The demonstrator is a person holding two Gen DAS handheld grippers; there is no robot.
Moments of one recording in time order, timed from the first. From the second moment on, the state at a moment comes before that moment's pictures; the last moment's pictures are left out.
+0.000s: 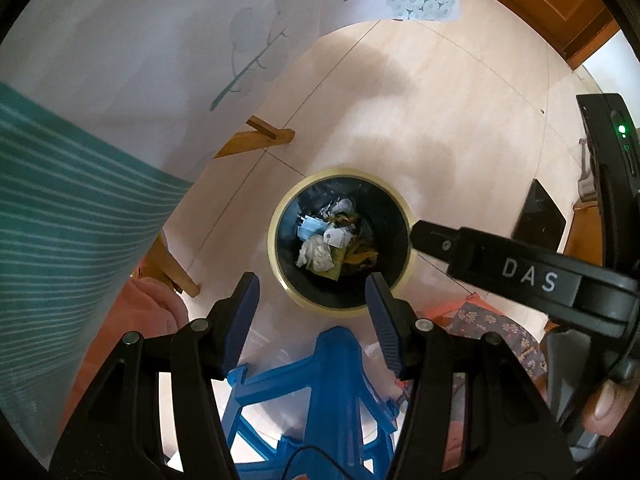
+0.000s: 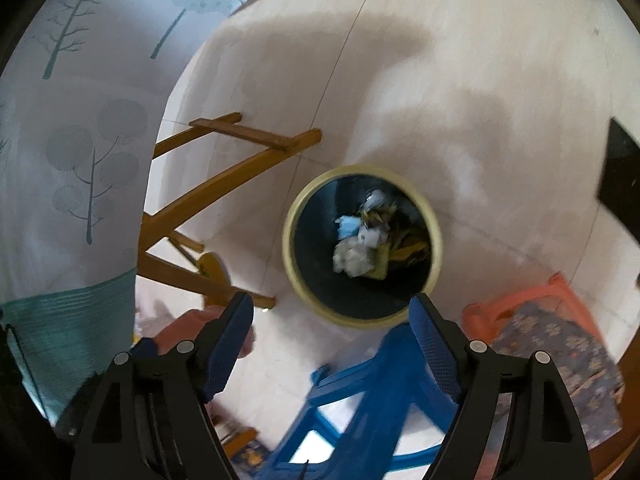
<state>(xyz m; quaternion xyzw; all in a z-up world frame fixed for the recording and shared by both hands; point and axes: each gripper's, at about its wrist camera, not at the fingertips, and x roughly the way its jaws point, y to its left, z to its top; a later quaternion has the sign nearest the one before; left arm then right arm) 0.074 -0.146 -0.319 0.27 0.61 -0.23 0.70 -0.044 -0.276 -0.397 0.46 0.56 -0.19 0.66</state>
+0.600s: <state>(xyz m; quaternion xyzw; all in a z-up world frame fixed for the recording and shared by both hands) 0.054 -0.109 -0.203 0.28 0.62 -0.27 0.69 -0.075 -0.227 -0.283 0.39 0.54 -0.19 0.72</state>
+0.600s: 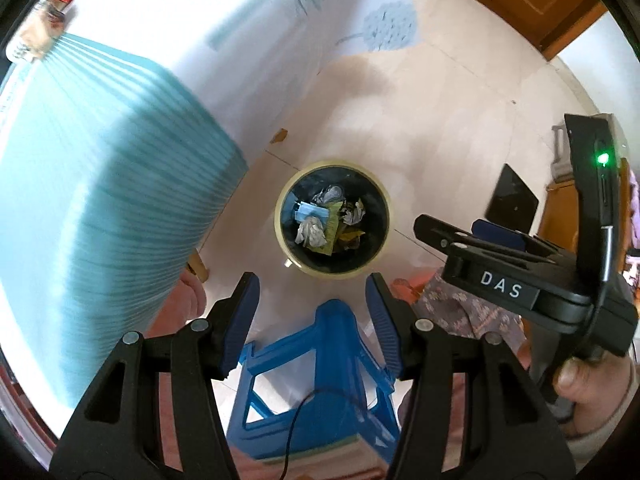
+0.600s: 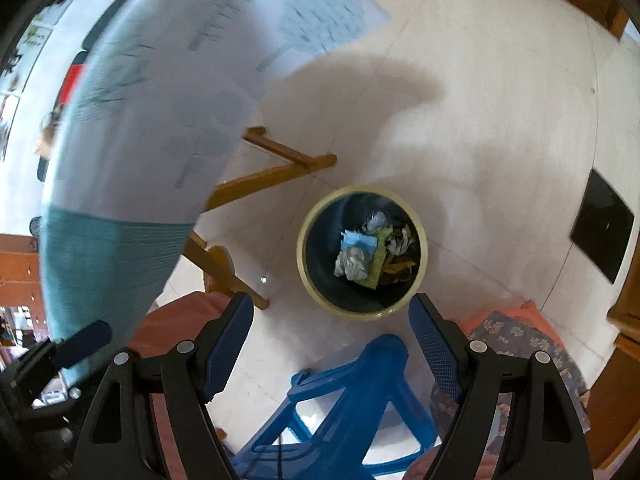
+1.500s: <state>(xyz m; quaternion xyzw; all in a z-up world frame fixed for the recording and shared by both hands) 0.248 0.112 0.011 0.14 0.55 -0.23 0.79 0.133 -0.108 -0.009 0.20 0.46 -0.05 0.86</state>
